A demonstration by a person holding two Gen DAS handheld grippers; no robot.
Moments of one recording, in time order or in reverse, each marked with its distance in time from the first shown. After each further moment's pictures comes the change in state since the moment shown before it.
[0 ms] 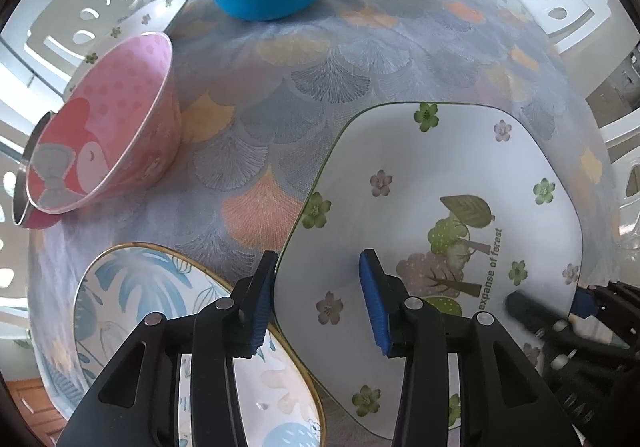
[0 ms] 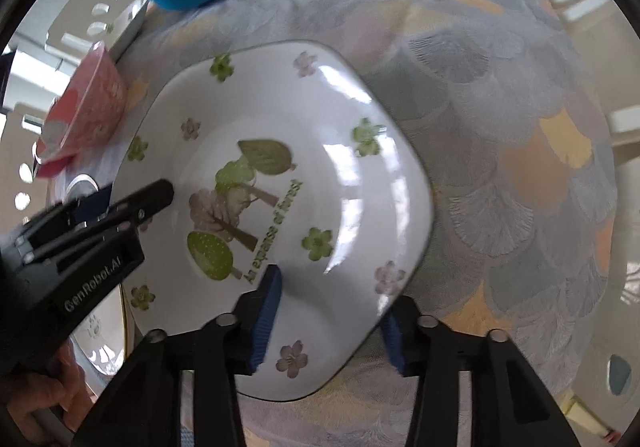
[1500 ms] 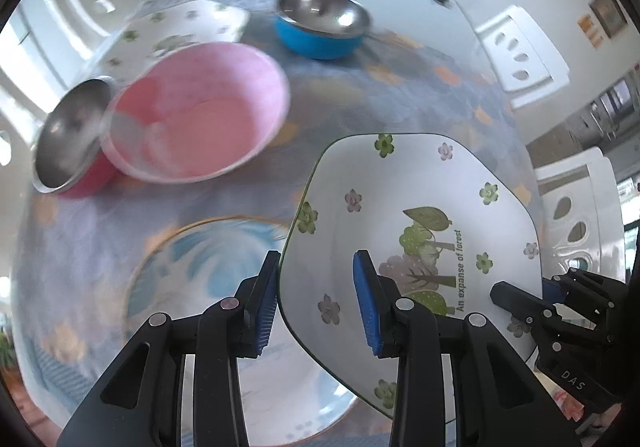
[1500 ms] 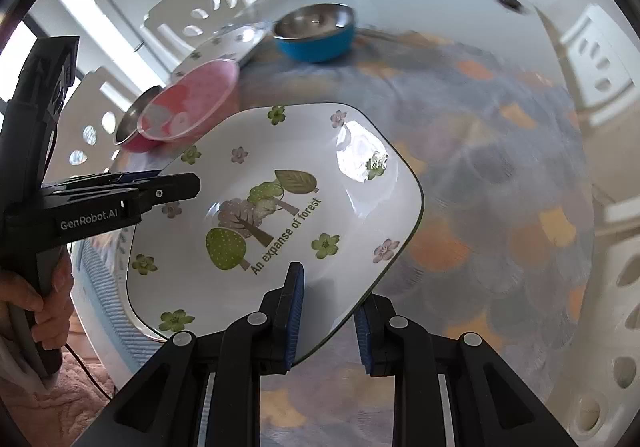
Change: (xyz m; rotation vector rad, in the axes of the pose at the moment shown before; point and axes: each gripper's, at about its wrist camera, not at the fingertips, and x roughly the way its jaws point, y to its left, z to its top) left arm -0.072 0.102 -0.020 -0.102 -0.044 -0.239; right arm -0.078 0.070 -0.029 -0.285 -0.159 0.101
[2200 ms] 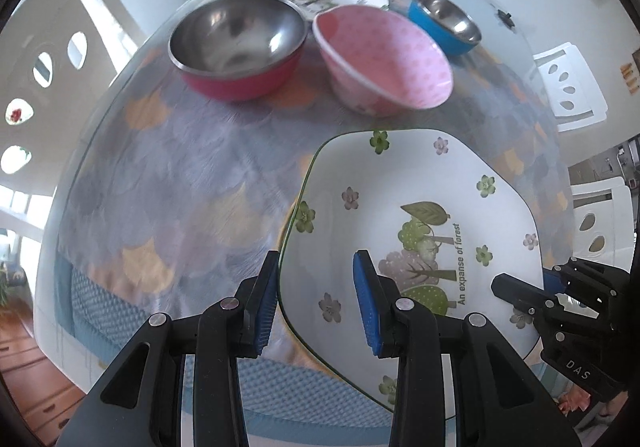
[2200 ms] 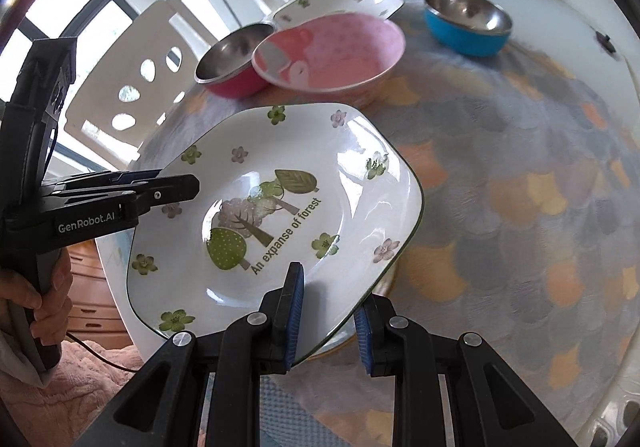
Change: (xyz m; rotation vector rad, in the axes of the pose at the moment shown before) left arm -0.025 0.115 -0.059 -0.169 0.039 0.057; right arm 0.046 0.113 0.005 -0.168 0.115 0.102
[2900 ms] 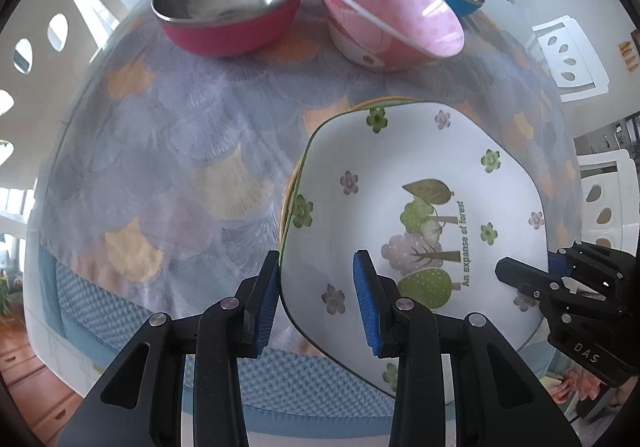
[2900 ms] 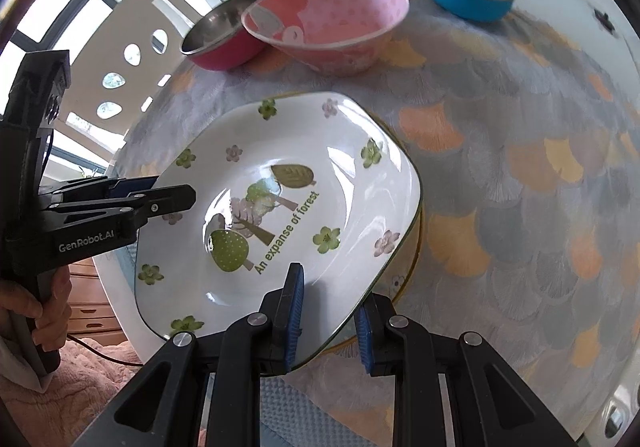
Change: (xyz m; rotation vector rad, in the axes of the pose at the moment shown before) left arm 0.025 0.008 -0.015 0.043 0.082 -0.019; right arm 0.027 0.001 -0.009 0.064 0.068 -0.025
